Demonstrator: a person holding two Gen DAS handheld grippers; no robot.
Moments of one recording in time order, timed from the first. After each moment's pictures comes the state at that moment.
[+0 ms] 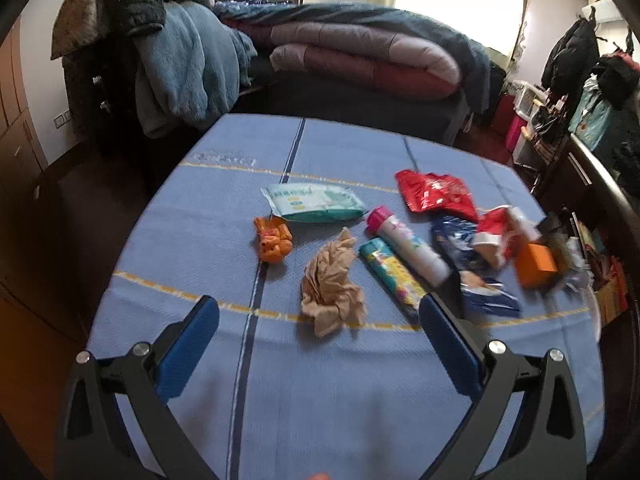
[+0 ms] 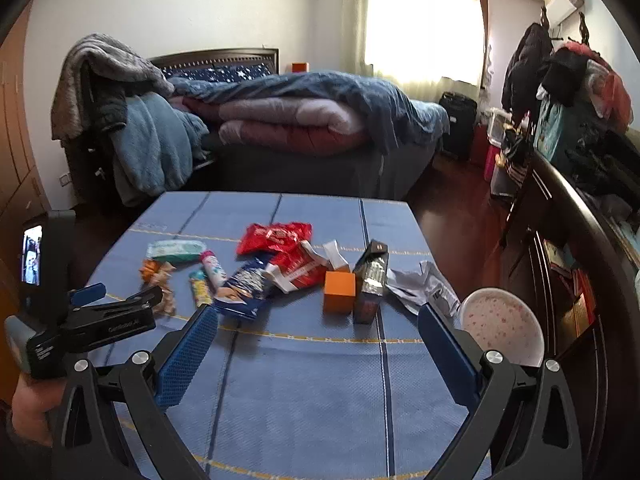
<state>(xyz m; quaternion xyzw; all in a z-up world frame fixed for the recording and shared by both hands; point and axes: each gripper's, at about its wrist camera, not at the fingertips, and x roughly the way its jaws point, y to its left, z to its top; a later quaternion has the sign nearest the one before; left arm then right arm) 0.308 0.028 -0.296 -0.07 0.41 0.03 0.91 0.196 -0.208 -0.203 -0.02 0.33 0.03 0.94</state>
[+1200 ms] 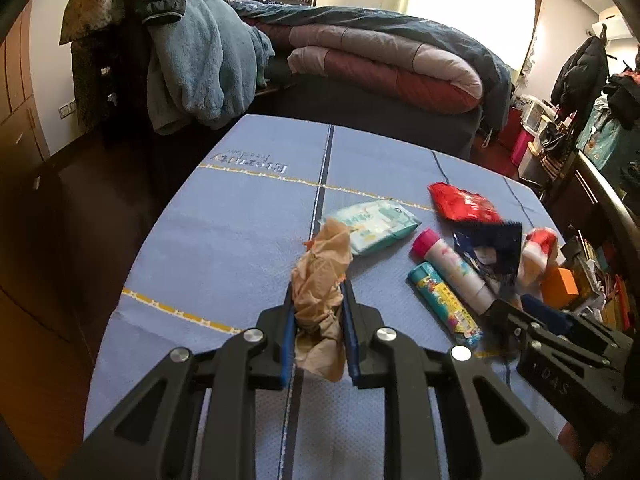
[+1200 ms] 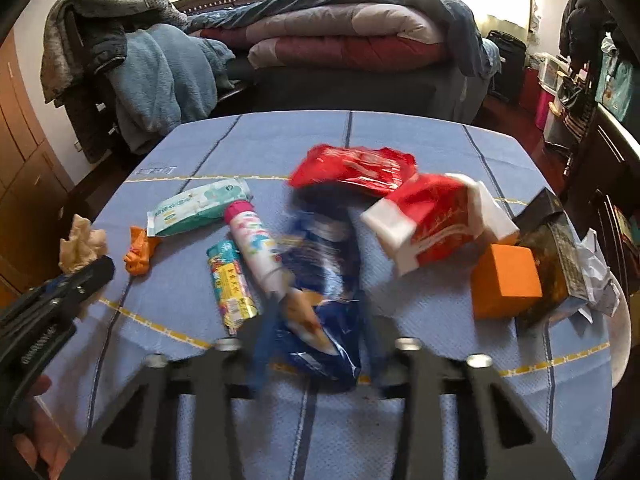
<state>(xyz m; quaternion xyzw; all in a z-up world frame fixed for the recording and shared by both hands) 0.316 0.067 -0.306 -0.09 0.40 0.04 0.91 0.302 -0.128 -0.303 0.00 0.44 0.10 0.89</state>
